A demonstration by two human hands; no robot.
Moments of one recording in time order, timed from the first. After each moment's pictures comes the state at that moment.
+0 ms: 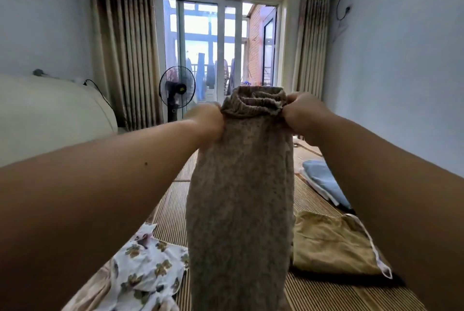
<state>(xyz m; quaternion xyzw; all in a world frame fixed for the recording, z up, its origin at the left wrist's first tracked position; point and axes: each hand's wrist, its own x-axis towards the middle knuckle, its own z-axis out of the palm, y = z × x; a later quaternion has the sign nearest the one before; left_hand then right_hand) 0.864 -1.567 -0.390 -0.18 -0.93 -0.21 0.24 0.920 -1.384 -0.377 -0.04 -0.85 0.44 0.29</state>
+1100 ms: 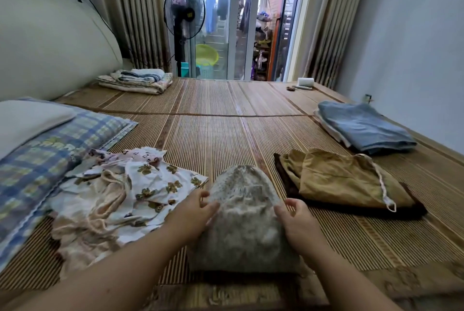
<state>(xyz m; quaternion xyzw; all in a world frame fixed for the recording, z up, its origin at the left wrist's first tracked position) 0.922 -1.621 -0.691 -0.08 -0.91 -0.41 -0.07 0.972 -1.391 -0.709 -0.17 -0.84 0.51 0.07</state>
